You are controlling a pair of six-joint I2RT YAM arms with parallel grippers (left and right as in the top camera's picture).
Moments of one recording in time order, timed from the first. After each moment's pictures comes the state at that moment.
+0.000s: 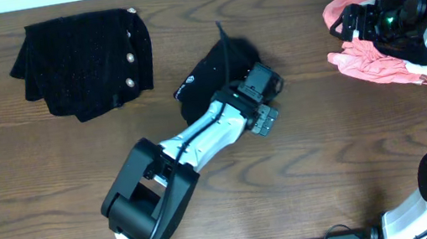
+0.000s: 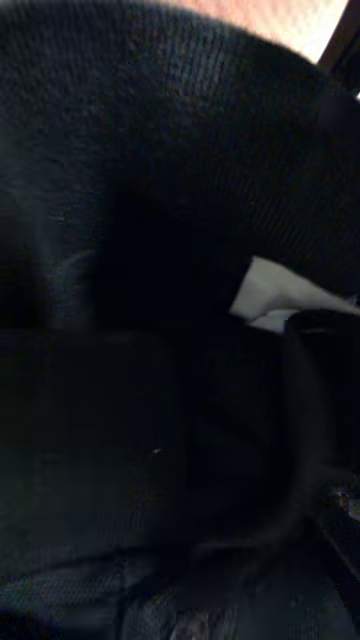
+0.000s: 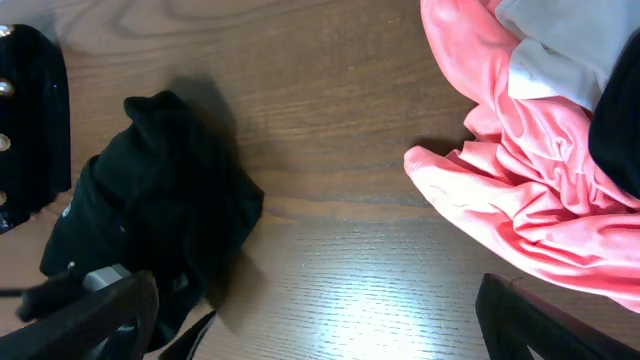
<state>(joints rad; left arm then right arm) -0.77 2.00 1.32 -0.49 -0.20 -0.09 -0.20 1.78 1.61 -0.98 -0.43 0.09</state>
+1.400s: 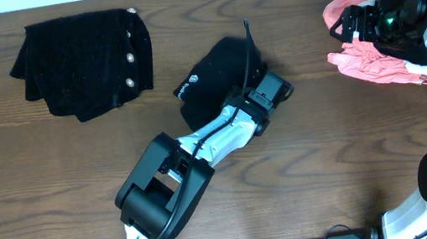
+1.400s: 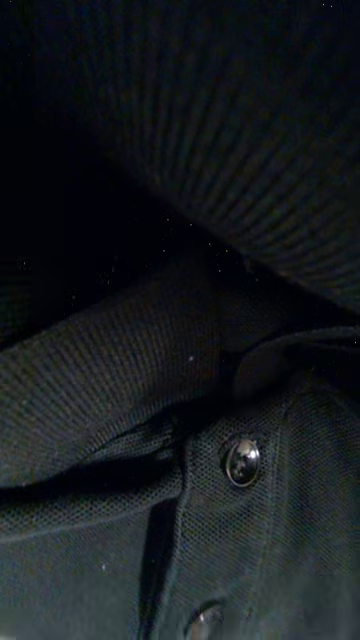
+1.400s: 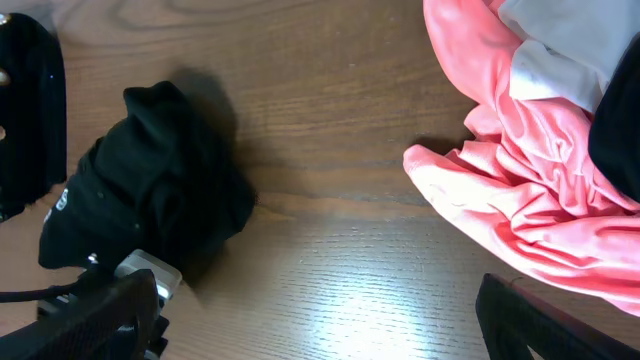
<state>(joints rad) -0.80 2.07 1.32 -0.41 -0.50 0.12 -0.20 1.78 1.61 -0.99 -0.43 0.06</state>
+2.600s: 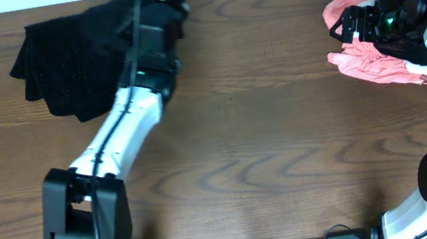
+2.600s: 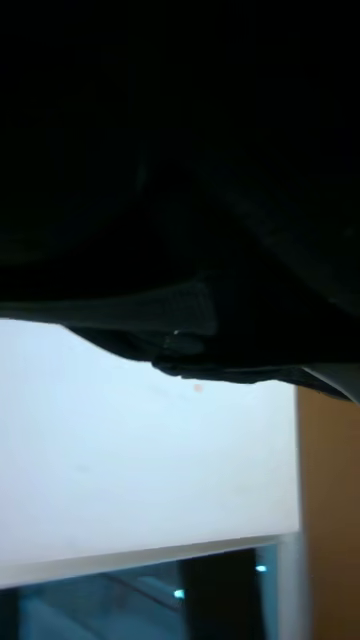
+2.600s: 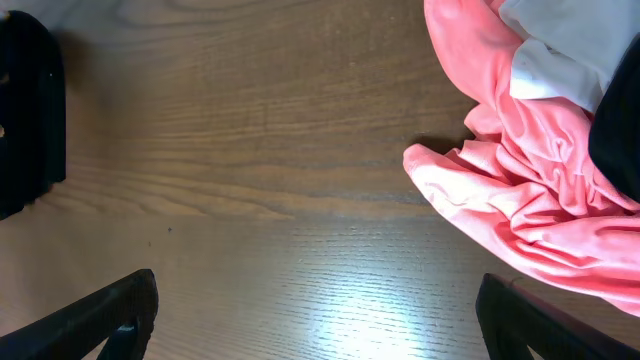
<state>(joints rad) -0.33 1.79 1.30 0.08 -0.63 0.96 -0.20 1.78 1.61 -0.99 -0.43 0.06</state>
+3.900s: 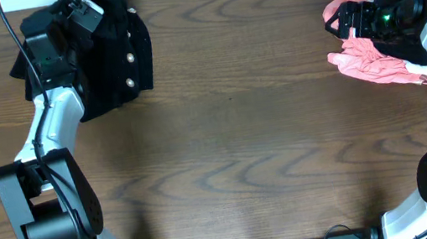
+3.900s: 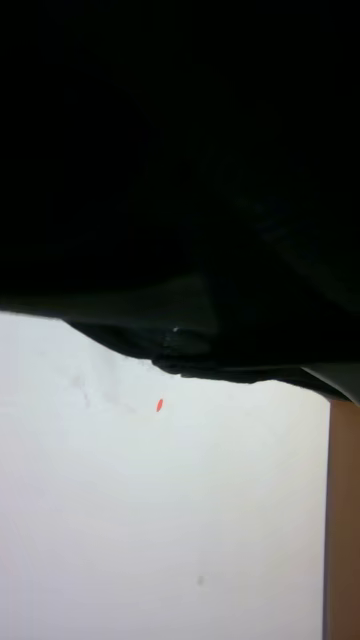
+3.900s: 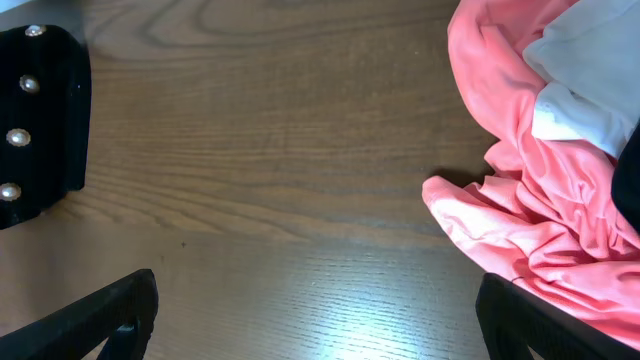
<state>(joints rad) 0.13 1.88 1.30 0.24 -0.01 0.98 -0.18 1.78 1.61 -0.93 -0.46 0.06</state>
